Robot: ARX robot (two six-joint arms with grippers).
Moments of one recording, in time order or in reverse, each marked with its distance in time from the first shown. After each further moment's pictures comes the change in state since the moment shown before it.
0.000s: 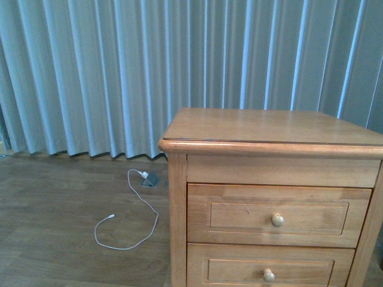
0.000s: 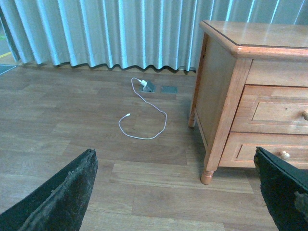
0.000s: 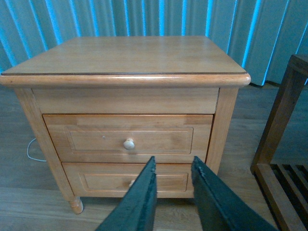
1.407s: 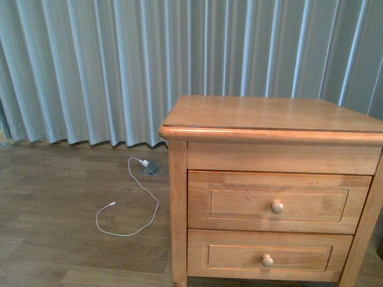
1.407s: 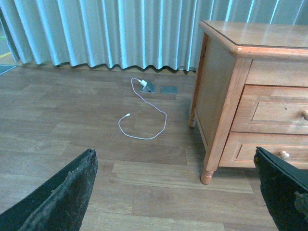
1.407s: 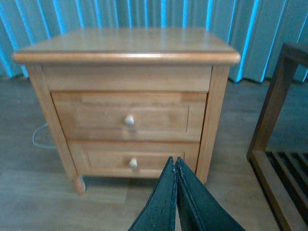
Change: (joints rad) left arm 0.000 0.000 0.000 0.000 0.000 0.000; right arm -0.057 -0.678 -0.158 -0.534 -0.040 -0.005
